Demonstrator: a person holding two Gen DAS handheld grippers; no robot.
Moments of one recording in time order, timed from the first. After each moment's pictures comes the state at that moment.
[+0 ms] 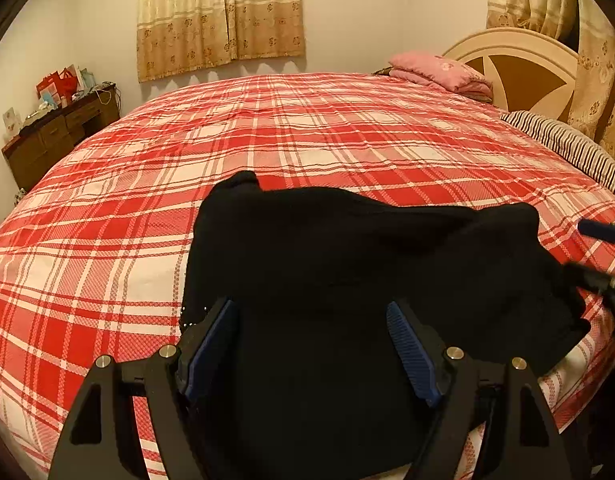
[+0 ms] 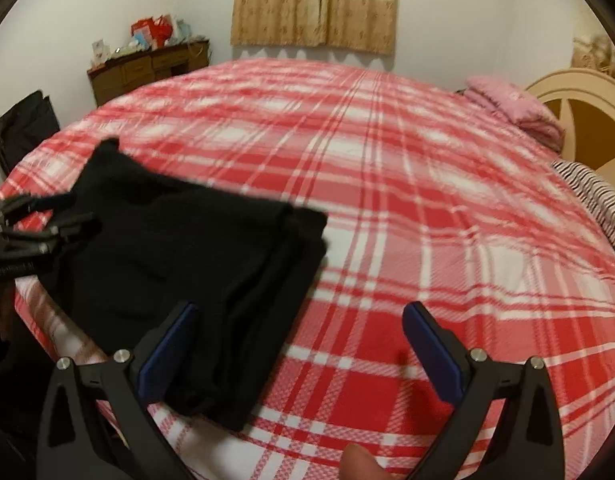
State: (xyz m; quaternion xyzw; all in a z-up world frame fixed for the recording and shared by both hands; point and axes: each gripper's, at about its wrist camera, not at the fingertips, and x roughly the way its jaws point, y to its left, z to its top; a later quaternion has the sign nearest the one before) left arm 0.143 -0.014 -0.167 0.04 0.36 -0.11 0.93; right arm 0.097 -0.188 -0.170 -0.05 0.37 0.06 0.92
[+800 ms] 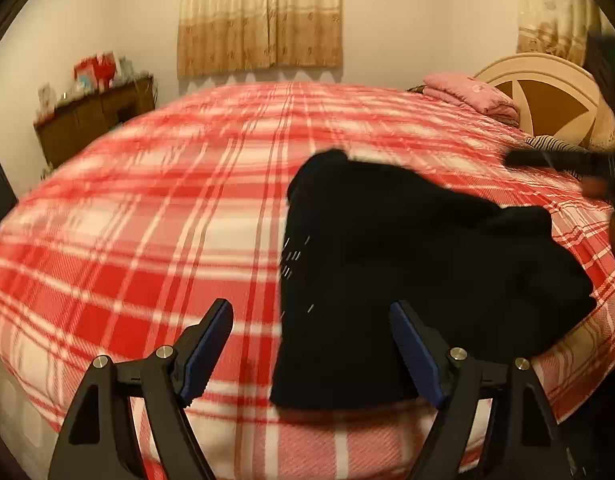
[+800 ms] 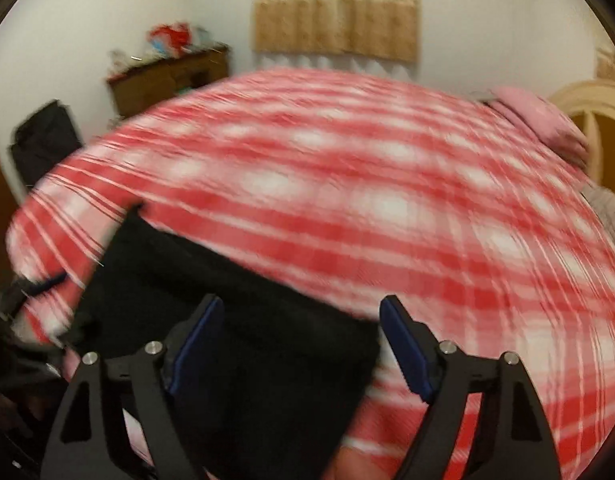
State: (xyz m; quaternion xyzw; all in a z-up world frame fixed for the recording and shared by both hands) left arm 0.102 0.041 -0.174 0.00 0.34 -0.06 0.94; right arm 0.157 -0.132 -0.122 -0.04 0.37 0.13 0.92
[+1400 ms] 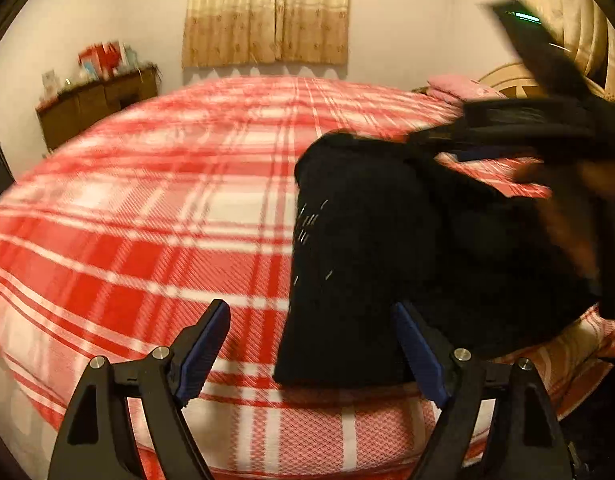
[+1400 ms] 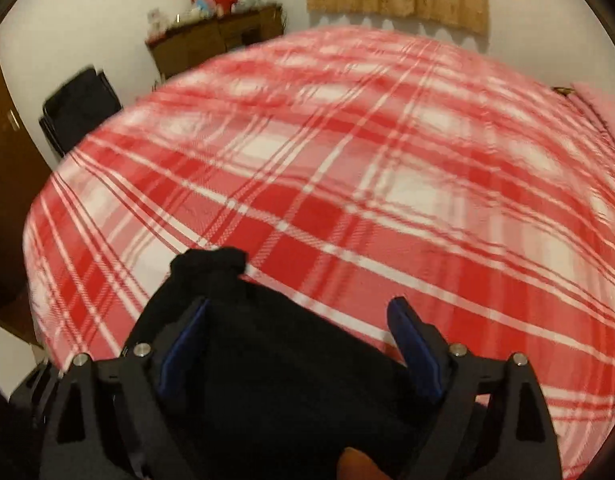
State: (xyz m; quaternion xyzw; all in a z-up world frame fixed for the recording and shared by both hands) left arm 0.096 0.041 -0.183 -0.01 0.33 -0.05 0.94; right arm 0.226 -0.049 -0.158 -0.04 0.43 0.20 0.88
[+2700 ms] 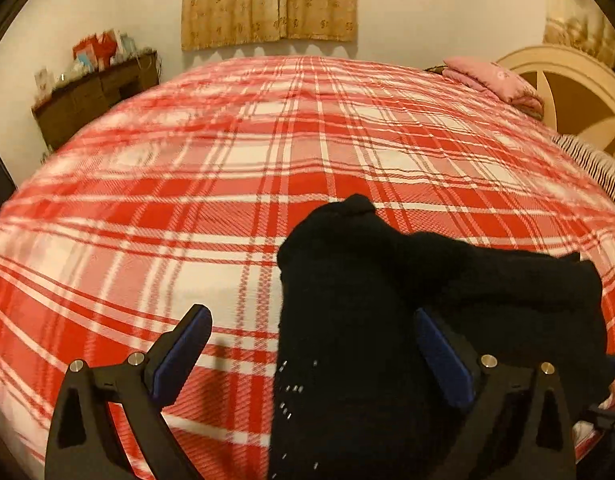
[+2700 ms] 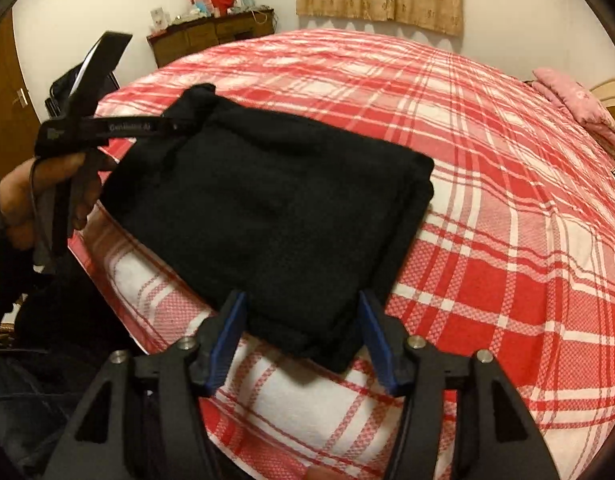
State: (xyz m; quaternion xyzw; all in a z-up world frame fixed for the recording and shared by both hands) left arm 0.181 0.023 -0.170 0.01 0.38 -0.03 0.92; right arm 0.073 -0.160 -0.196 -0.06 0.43 0.19 0.88
